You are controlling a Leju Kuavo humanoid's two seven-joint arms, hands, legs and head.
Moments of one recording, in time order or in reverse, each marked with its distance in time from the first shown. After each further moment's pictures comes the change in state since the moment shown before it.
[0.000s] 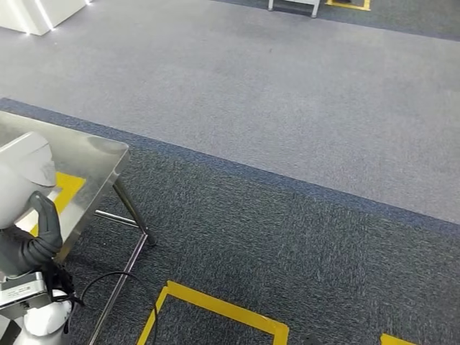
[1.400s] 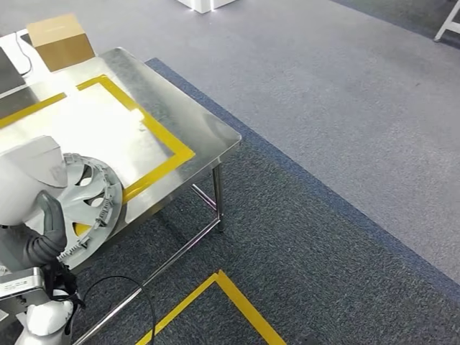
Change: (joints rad) left arm 0.003 0.025 -0.026 0.013 0.065 -0.020 0.029; right arm 0.006 0.000 -0.001 0.000 0.011 0.006 -0.006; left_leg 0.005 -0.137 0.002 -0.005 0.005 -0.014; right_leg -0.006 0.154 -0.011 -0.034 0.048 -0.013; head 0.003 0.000
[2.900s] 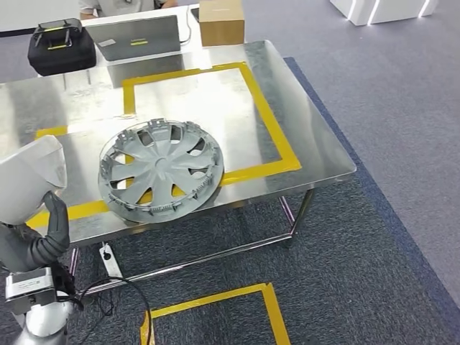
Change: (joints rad) left arm -0.015 0.033 -0.003 0.006 -0.074 -0.011 0.024; right arm 0.000 0.001 -0.006 0.000 0.002 0.005 0.002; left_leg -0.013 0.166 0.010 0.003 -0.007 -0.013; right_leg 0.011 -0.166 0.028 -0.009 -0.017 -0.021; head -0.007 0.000
